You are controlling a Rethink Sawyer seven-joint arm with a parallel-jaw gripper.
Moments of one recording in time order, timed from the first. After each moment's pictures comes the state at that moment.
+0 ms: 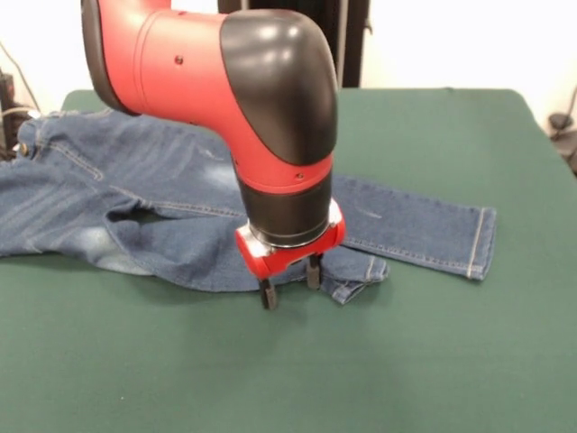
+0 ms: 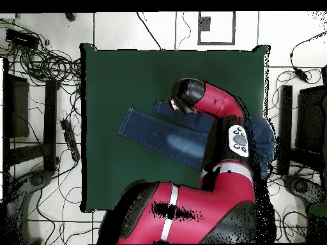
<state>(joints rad) -0.19 -0.17 -0.09 1.08 0.19 0.78 0.93</state>
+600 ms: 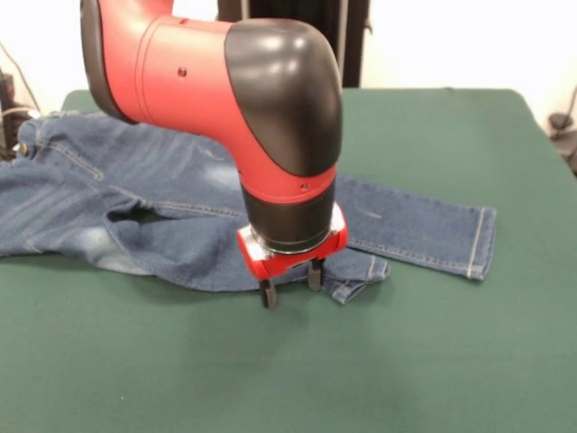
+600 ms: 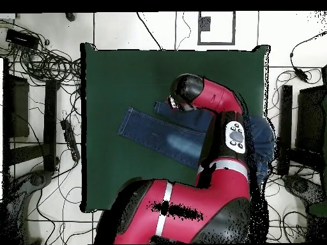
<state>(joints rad) -0.17 -0.14 -0.12 1.00 0.19 0.86 1.02</state>
